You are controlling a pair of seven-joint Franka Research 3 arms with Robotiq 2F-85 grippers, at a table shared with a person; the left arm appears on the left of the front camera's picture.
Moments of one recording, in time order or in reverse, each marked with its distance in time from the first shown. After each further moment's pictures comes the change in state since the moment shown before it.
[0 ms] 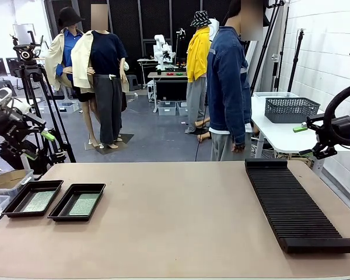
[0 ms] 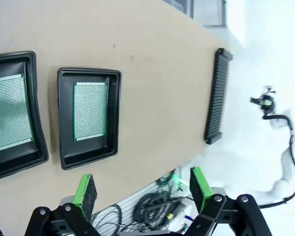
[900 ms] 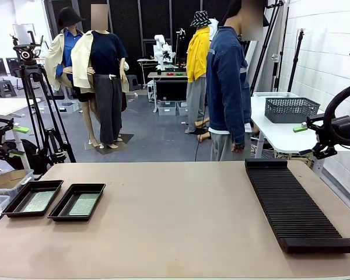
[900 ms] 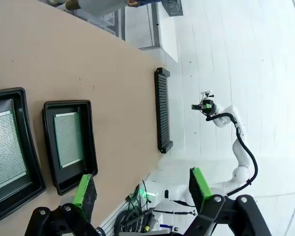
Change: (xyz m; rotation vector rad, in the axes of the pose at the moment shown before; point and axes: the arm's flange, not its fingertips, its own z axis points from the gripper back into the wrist) left arm 0.005 0.094 0.039 -0.374 -0.118 -0.073; right arm 0.000 0.000 0.000 0.000 0.000 0.000
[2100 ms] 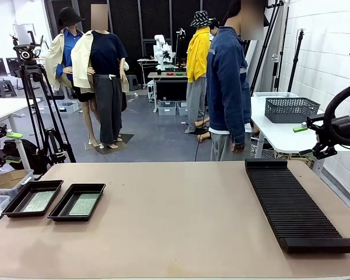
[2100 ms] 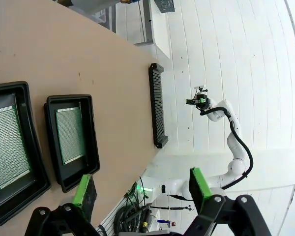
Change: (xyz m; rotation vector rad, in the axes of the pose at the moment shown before) left arm -0.004 0.028 0.005 -0.051 0.019 -0.004; right arm 0.000 0.000 0.000 0.000 0.000 0.000
